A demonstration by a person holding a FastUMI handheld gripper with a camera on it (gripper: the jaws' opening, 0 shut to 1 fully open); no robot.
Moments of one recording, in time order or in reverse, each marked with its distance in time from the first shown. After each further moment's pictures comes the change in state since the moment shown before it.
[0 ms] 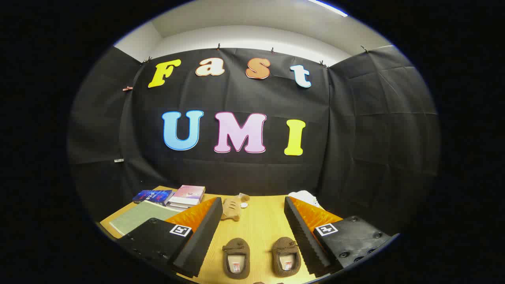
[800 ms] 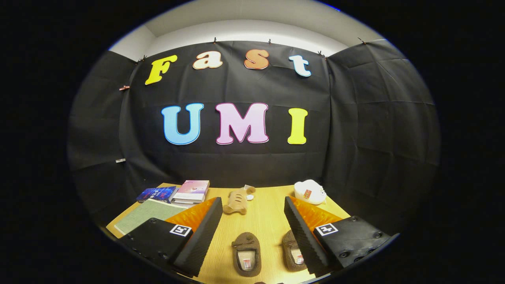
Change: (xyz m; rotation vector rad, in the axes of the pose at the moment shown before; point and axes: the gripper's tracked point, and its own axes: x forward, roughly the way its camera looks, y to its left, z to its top) arm 0.008 0.021 -0.018 0.041 0.059 -0.010
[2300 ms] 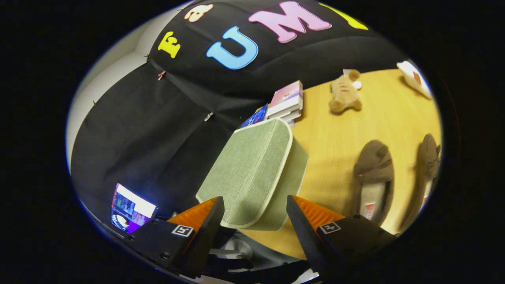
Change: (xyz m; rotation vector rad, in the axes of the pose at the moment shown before) arm -0.035 0.175 -0.173 0.521 0.803 0.844
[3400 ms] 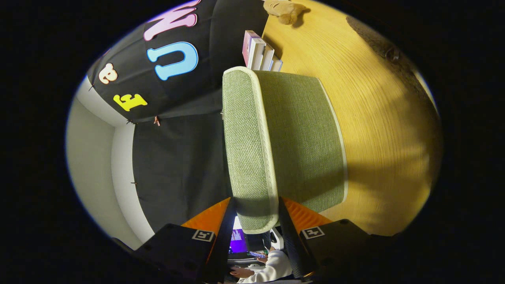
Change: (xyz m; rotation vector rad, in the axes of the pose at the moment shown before) arm 0.041 0.002 -0.022 0.611 0.197 0.320
